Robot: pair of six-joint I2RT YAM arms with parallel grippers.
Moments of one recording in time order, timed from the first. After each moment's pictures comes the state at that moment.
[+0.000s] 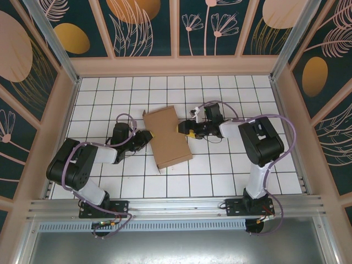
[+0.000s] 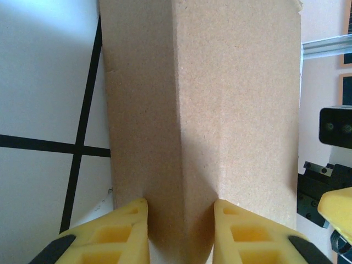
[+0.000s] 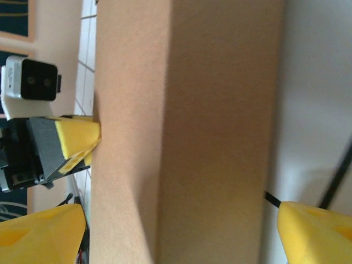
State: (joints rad) left arm -0.31 1.61 0.45 0.54 0.49 -1.00; right arm 0.44 1.90 0.94 0.16 -0.86 0.57
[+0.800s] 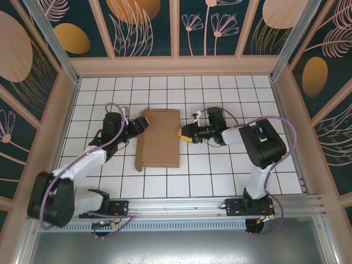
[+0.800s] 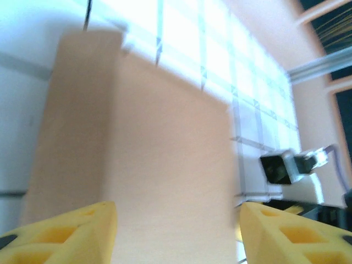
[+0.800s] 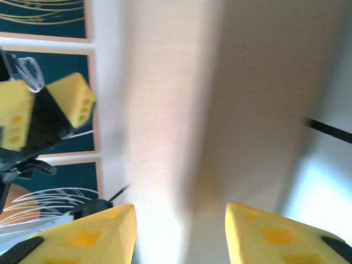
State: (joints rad) left arm -0.31 1.19 0.63 0.07 0.29 -0.76; right arm 0.42 1.84 0.80 0.43 -1.02 0.86
